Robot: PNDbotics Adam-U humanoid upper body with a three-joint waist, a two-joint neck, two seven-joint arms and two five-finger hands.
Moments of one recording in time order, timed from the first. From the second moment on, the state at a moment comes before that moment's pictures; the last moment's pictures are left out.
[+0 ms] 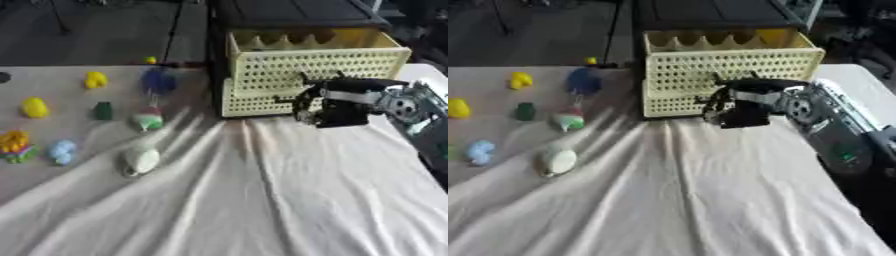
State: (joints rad) left arm -0.46 0.33 -0.01 -1.98 -0.37 -0.30 0.28; right arm -0.93 -0.68 0.31 -1.48 0.66 0.14 0.76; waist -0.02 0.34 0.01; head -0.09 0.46
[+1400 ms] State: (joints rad) left arm -0.46 0.33 -0.02 -1.98 -0.36 -0.30 0.26; right arm -1.03 -0.58 0.27 -1.26 0.78 0.11 0.69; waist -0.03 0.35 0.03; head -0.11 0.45
